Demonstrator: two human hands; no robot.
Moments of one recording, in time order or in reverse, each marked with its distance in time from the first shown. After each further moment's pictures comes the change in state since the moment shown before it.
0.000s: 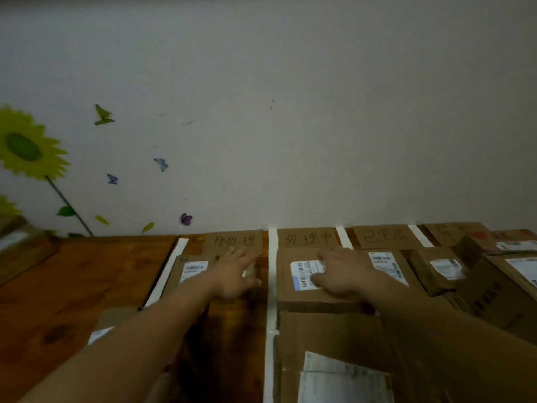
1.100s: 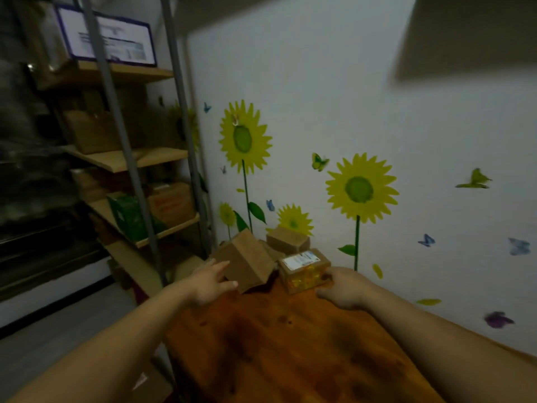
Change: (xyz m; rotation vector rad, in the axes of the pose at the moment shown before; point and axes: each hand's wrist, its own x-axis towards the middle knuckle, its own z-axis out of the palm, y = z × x) left_hand -0.384 -0.598 -0.175 -0.314 0.382 -0.778; right_hand 0.068 -0.711 0.049 0.014 -0.078 -0.645
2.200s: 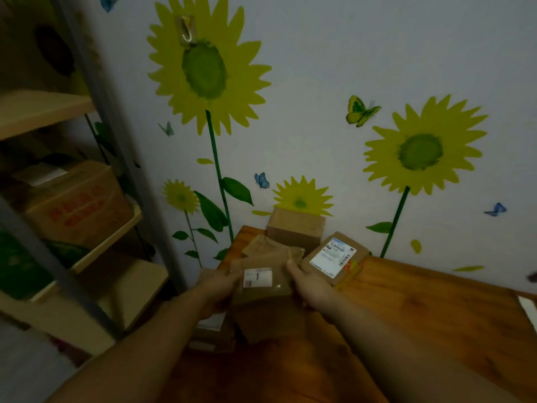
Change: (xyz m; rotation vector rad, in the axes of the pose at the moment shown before) left_hand 0.343 -0.122 -0.020 -0.708 -0.413 -0.172; right_hand 0.289 -0.163 0.101 0.883 0.038 0.453
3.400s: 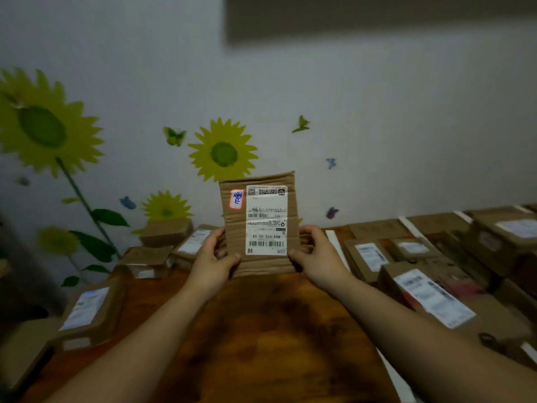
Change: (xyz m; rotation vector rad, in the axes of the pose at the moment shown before) left_hand -0.278 0.009 0.290 -0.140 -0.196 0.722; right_hand -0.319 0.188 -0.206 0.312 0.600 -0.371
